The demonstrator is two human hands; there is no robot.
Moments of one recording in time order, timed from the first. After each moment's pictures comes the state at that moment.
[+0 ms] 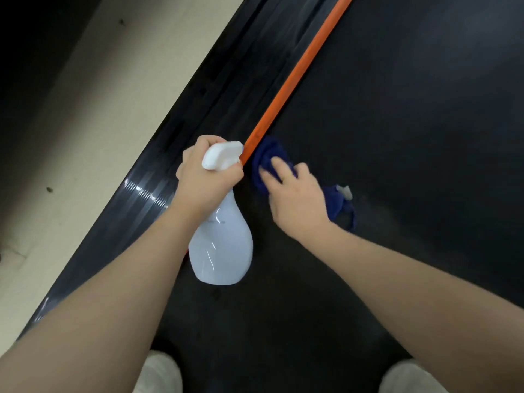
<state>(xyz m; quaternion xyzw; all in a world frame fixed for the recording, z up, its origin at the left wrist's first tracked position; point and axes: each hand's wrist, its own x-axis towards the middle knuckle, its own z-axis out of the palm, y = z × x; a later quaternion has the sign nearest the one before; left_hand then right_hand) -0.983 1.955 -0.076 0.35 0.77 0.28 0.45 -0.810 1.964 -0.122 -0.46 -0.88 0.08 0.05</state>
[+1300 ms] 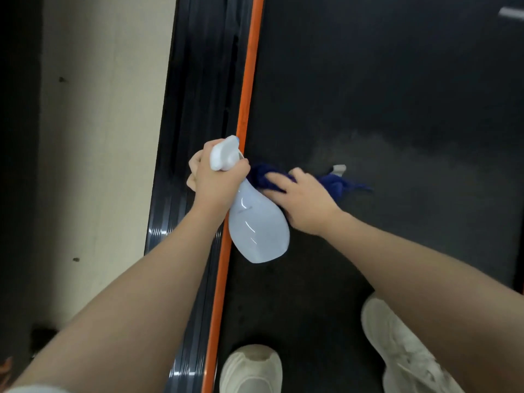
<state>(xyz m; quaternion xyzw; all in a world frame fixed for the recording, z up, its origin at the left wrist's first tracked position) -0.998 1.950 -0.059 0.43 0.72 0.21 0.50 -0.829 1.900 -0.102 -0.50 -0.84 0.19 -0.07</state>
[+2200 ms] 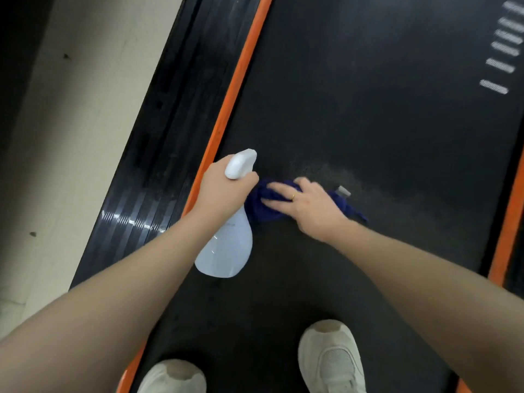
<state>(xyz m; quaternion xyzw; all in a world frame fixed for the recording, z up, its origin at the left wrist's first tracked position) -0.925 1.943 -0.037 0.45 0.70 0.20 0.51 -0.739 1.920 -0.095 -0.41 -0.89 0.17 -0.12</state>
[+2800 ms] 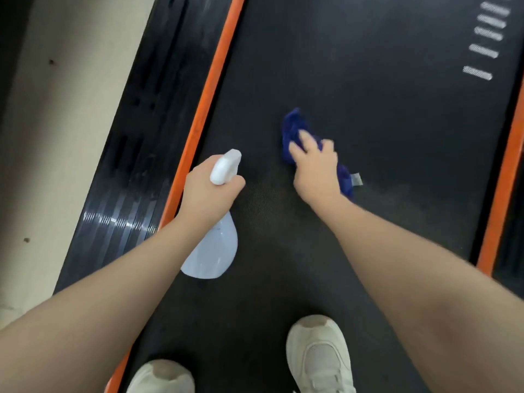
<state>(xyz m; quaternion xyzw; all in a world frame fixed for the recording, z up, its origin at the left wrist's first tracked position) -0.910 1.932 -0.030 0.50 0.71 0.18 0.46 -0.724 1.953 -0.106 -0.69 -0.72 0.12 -0.01</state>
